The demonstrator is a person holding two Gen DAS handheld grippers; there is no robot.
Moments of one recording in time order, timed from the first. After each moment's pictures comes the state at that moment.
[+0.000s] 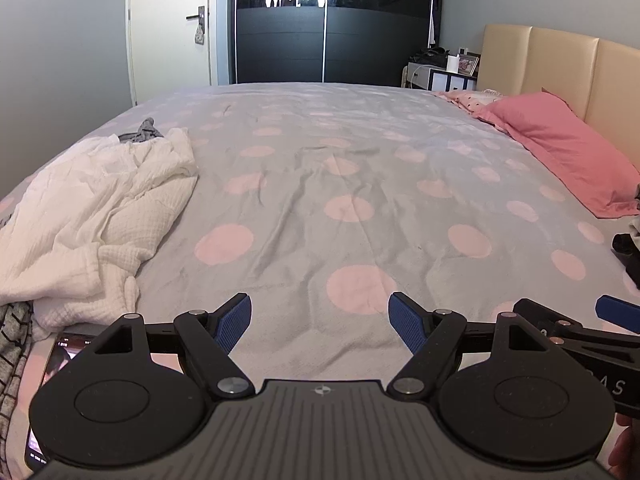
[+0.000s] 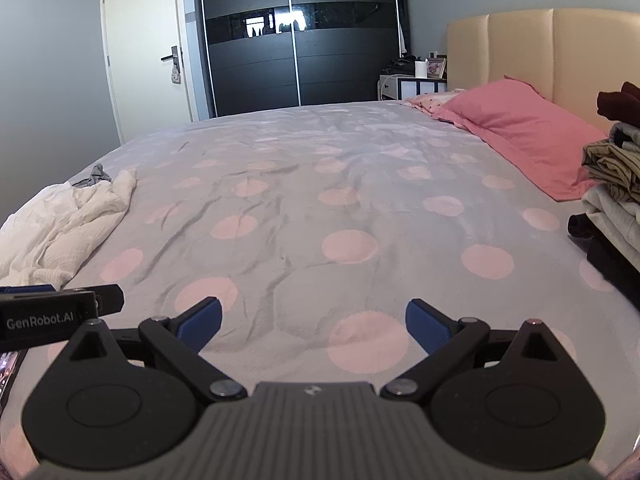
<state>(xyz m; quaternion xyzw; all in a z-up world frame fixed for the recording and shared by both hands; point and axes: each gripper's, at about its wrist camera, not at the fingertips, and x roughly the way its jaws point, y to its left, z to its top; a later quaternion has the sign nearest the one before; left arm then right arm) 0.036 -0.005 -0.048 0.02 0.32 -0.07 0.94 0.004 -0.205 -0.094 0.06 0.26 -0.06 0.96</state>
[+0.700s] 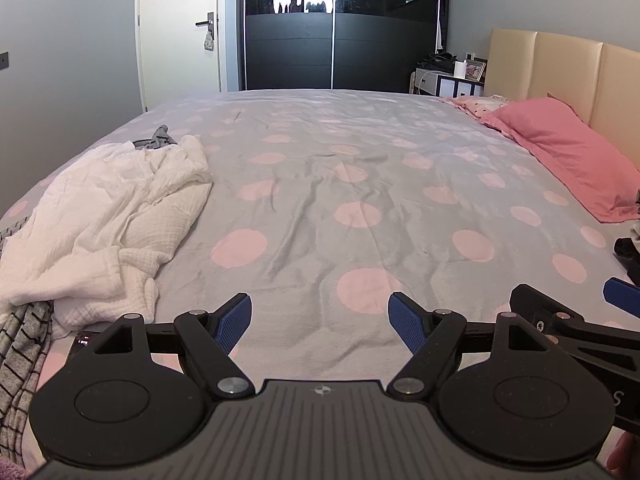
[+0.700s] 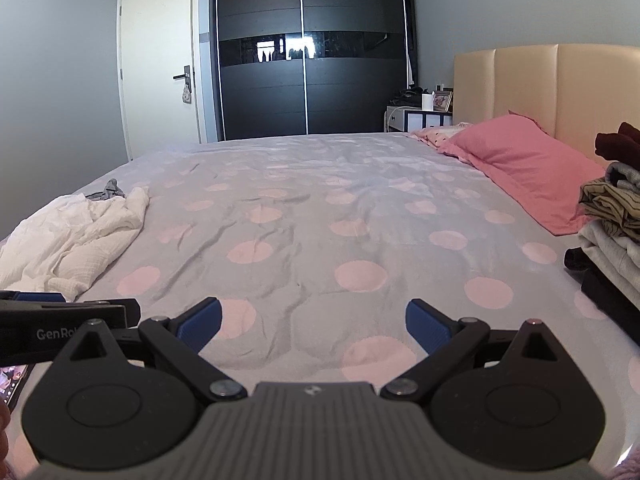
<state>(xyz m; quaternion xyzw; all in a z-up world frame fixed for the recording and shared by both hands) 0.023 0.003 -0.034 0.02 0.32 -0.06 0.95 -0.013 -0.183 -0.076 0.04 0.22 -0.06 0.97</state>
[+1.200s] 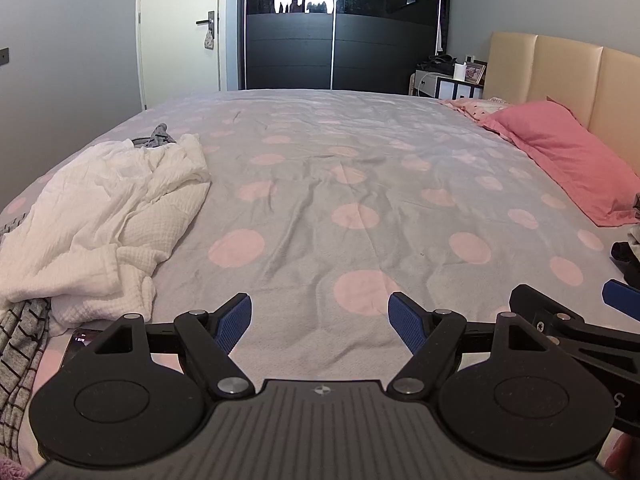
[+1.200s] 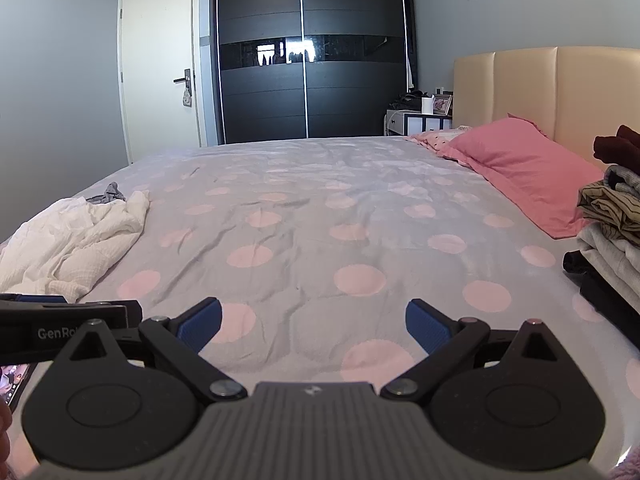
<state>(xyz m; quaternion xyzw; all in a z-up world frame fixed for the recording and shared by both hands) 0.026 0.002 -0.037 0.01 0.31 -0.07 0.95 -0.015 -0.186 -0.074 0.04 0.21 -0.06 0.97</state>
